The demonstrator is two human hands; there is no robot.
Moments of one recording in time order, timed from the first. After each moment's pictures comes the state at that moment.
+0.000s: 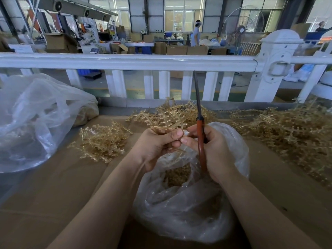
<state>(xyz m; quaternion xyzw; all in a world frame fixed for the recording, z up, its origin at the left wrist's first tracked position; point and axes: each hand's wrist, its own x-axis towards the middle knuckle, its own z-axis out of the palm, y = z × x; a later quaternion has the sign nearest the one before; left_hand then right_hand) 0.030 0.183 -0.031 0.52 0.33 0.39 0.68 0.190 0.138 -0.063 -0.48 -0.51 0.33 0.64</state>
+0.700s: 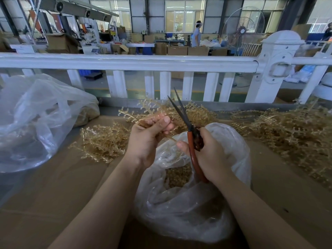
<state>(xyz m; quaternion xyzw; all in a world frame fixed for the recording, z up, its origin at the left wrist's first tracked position) 0.028 0.190 -0.032 0.44 0.23 0.58 0.65 0.186 0.138 -0.068 -0.60 -0.59 0.15 0.51</state>
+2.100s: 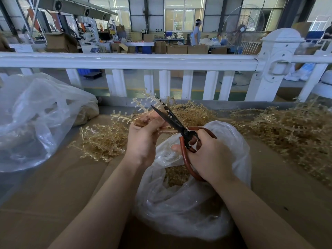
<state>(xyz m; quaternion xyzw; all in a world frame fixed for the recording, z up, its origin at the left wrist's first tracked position) 0.029 0.192 -0.035 0.47 0.21 0.62 0.60 0.185 0.135 -0.071 -0.65 -0.62 -0.06 0.44</state>
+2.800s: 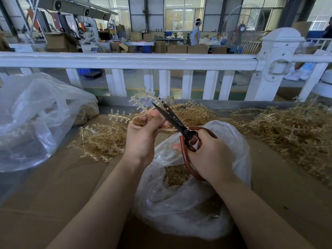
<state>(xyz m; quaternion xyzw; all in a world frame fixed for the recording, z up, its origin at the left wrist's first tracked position) 0.028 0.188 -0.032 0.46 0.19 0.63 0.60 0.185 0.132 -0.071 -0.64 -0.62 -0.08 0.45</state>
